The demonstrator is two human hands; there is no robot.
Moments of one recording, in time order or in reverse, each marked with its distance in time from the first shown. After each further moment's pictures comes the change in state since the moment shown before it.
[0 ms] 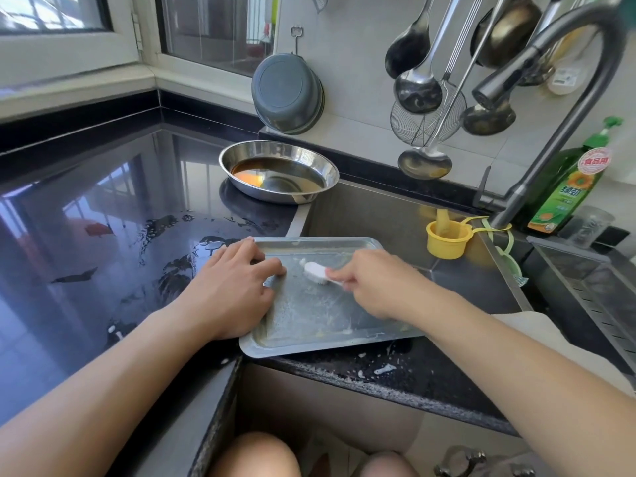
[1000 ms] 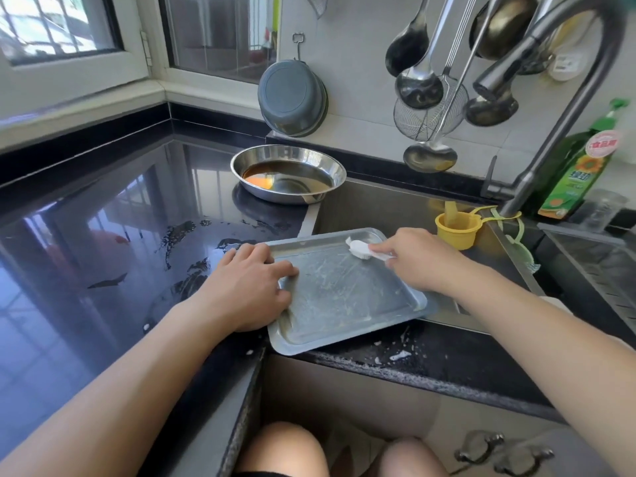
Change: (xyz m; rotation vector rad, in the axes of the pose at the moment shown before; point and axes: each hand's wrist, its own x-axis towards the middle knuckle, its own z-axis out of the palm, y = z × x) left_hand -0.011 0.013 -0.026 0.148 -0.133 -0.027; right_hand 0.002 0.039 -0.009 -0.025 0.111 0.144
